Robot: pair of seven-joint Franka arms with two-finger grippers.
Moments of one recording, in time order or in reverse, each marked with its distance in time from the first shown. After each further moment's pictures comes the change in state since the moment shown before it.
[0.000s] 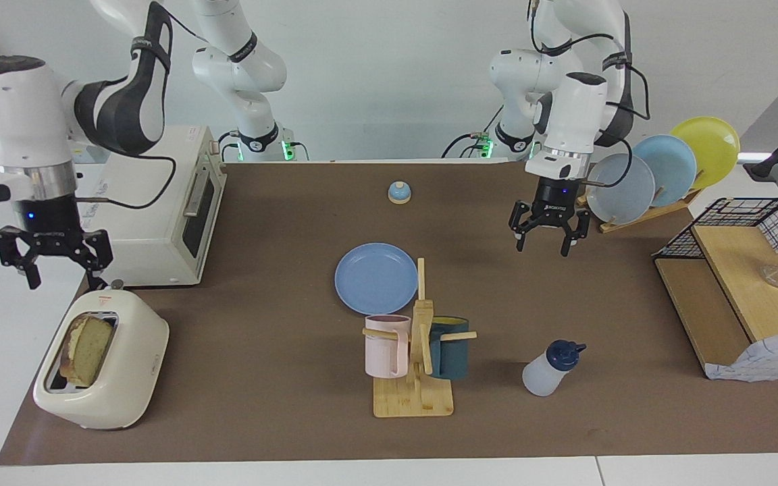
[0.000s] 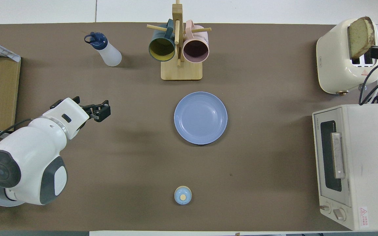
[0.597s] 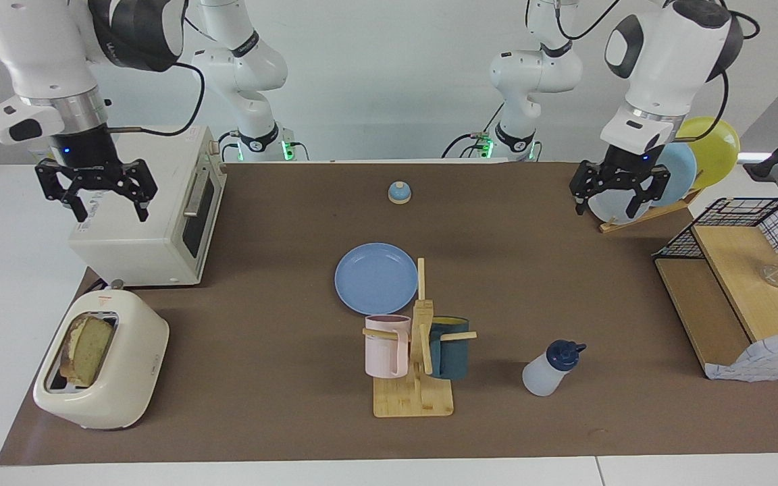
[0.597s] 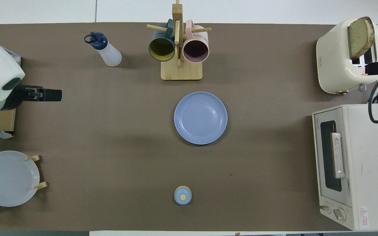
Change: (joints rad) left arm 0.107 -0.025 0.004 0.476 0.000 -0.829 0.097; right arm 0.095 -0.191 -0.010 0.069 0.000 -0.476 0.133
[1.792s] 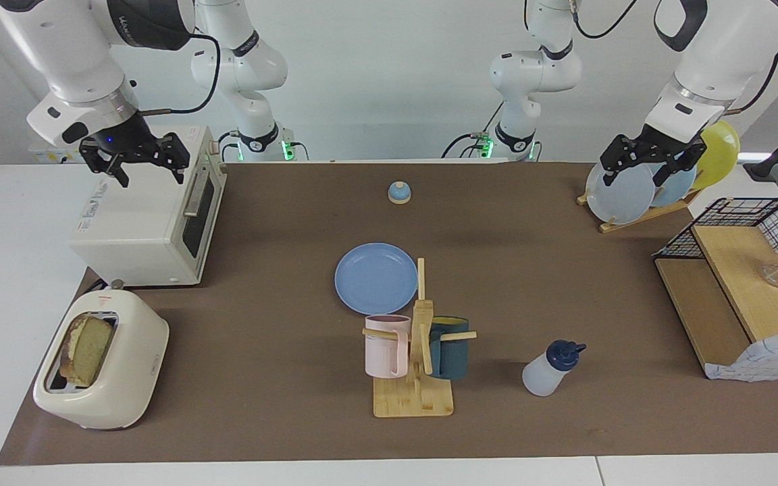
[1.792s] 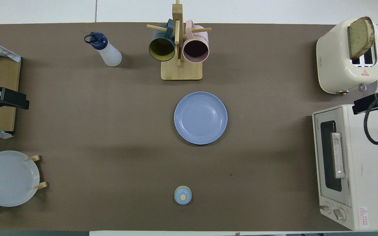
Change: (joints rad) left arm 0.098 0.131 0.014 0.393 0.001 -0.568 0.033; right arm 0.072 -0.013 0.007 0.088 0.000 -0.483 -0.001
